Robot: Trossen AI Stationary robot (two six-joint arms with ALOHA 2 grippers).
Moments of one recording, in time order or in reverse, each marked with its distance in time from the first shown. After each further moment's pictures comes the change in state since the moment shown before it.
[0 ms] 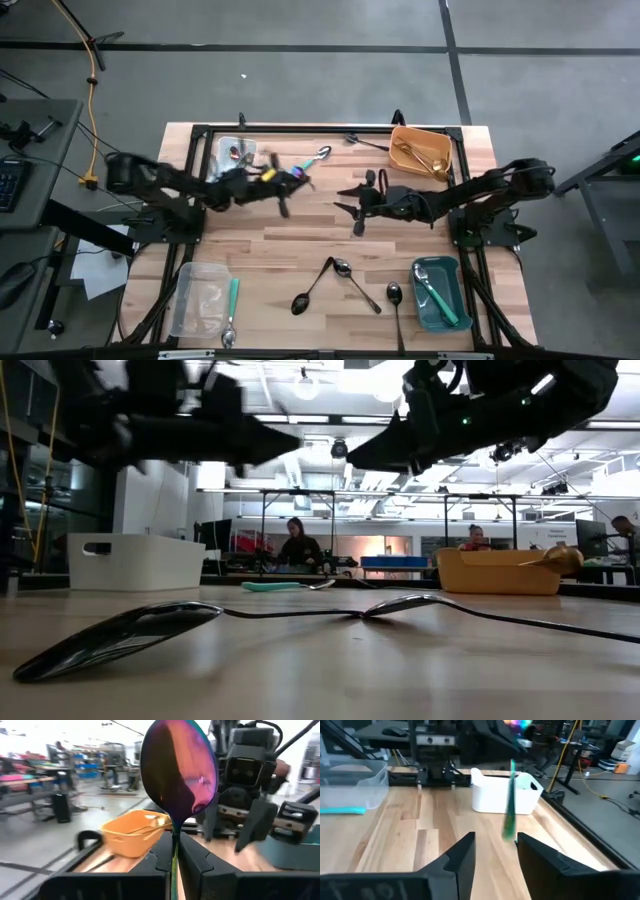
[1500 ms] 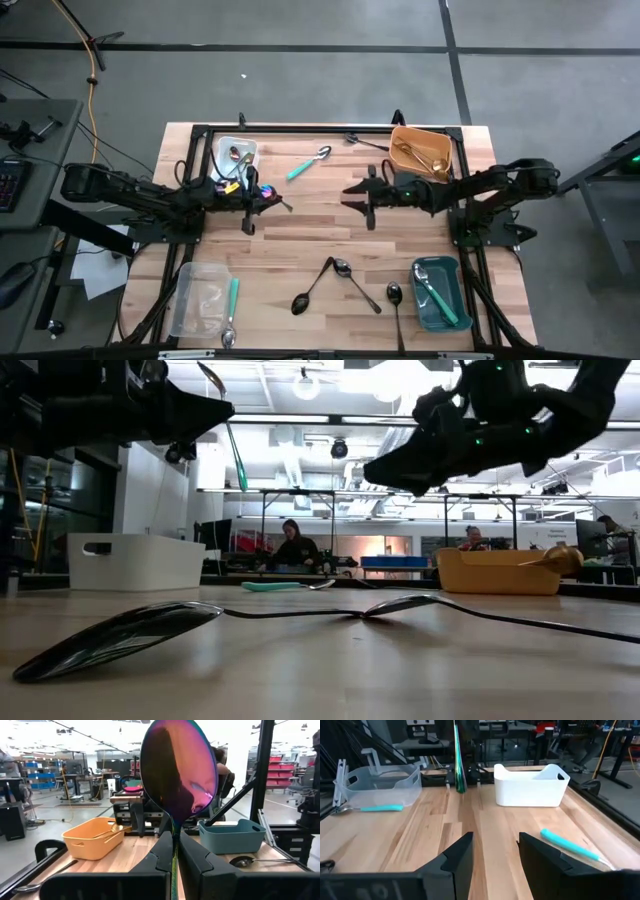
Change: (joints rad) left arm -0.110 -0.453 -0.245 -0.167 0.110 -0.004; right arm -0.172 -0.035 -0.109 0.083 -0.365 0.071
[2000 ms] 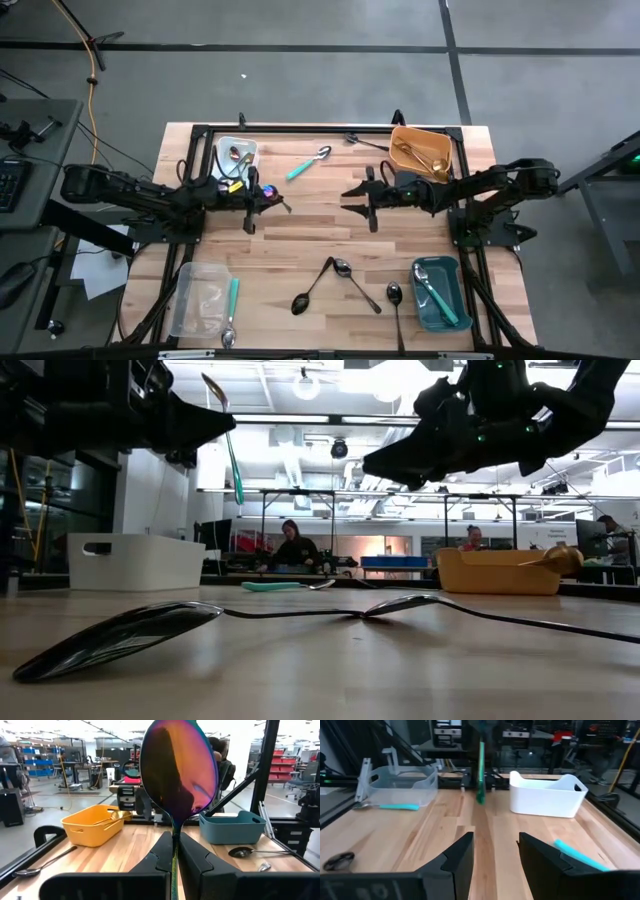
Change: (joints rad) left arm 0.030 0.000 0.000 -0.056 0.026 -0.030; right arm 0.000 0.000 -0.003 0.030 -0.084 -0.048
